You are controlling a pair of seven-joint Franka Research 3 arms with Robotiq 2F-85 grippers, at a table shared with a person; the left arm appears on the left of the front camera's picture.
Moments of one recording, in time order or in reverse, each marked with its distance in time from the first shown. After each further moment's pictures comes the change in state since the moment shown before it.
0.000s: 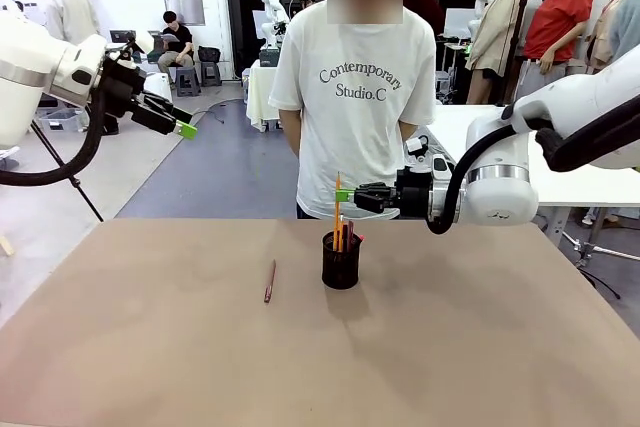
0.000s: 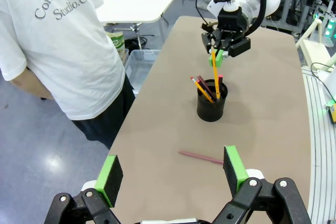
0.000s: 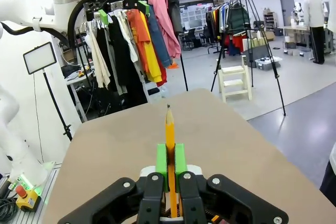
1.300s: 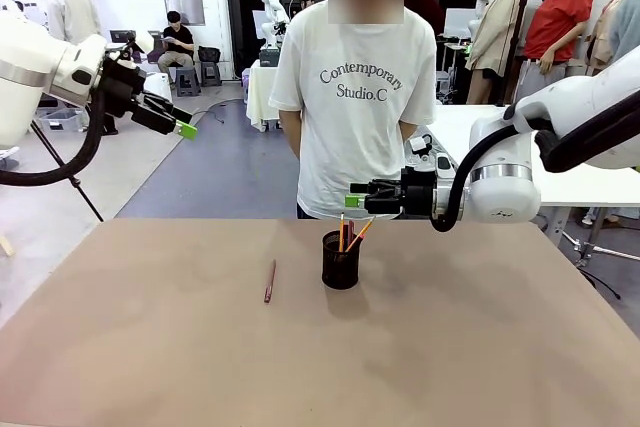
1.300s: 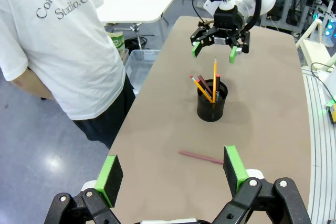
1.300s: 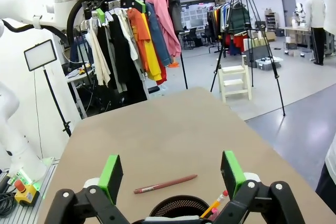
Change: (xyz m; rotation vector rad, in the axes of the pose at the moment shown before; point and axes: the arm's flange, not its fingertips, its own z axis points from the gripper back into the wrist) left arm 0.000 0.000 0.000 0.000 0.000 0.000; right arm 0.000 -0.012 0.009 0.013 0.008 0.012
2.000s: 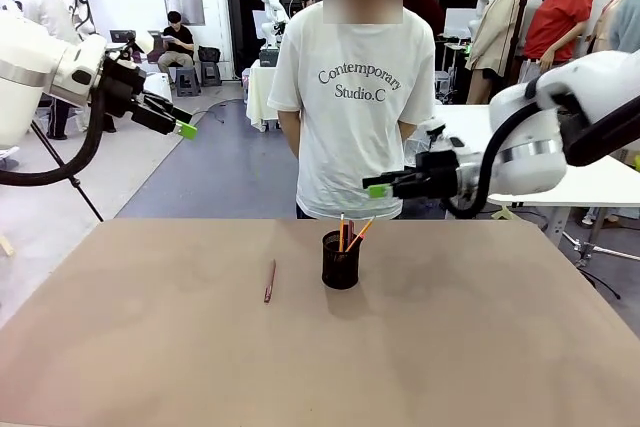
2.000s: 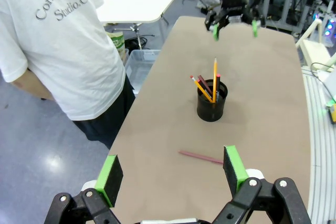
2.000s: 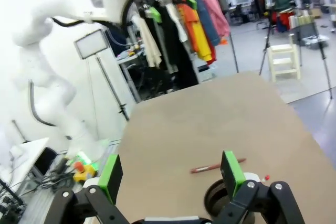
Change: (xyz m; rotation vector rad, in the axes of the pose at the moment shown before) left arm 0.000 0.000 0.000 0.000 0.000 0.000; right arm 0.061 0.011 0.052 0.249 0.127 -0.108
